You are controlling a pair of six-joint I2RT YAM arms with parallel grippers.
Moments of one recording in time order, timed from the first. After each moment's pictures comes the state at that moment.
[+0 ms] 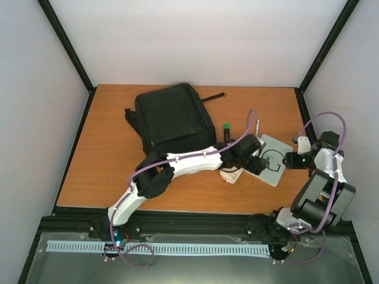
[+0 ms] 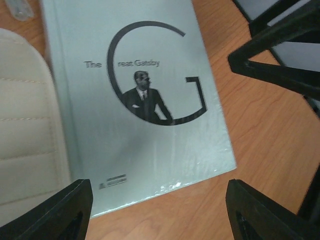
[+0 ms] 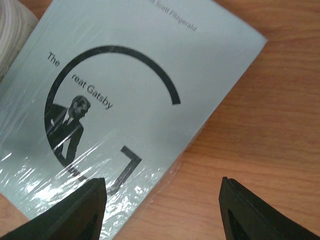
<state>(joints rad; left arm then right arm) -1.13 2.27 1.88 -0.38 0.06 -0.52 -0.58 1.38 0.85 -0.74 -0.38 -0.61</state>
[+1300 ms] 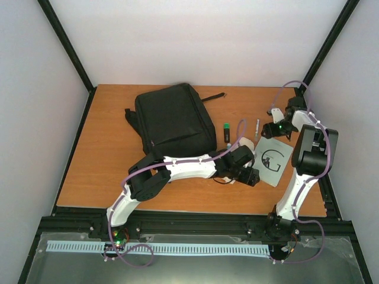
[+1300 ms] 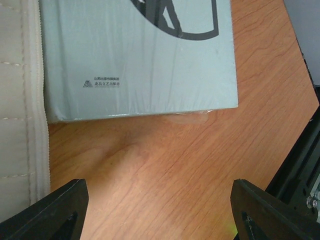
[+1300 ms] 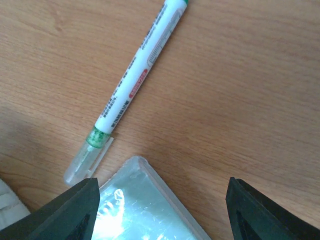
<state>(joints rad) -1.16 2.19 1.65 -0.31 0.16 -0.73 -0.23 2.00 1.43 -0.70 -0.35 -0.49</state>
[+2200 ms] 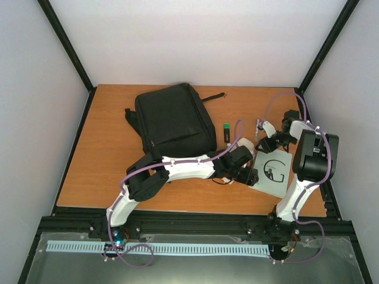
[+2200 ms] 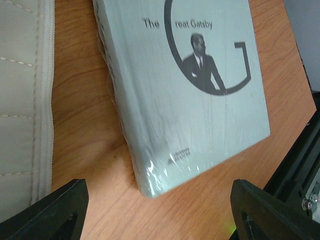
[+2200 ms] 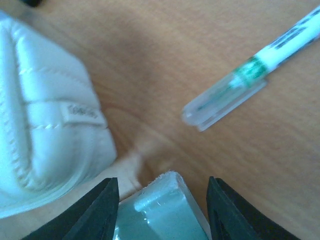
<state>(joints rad) -1.16 2.16 1.61 -0.30 0.16 -0.77 -0.22 1.93 1.21 -0.71 -0.50 -0.83</state>
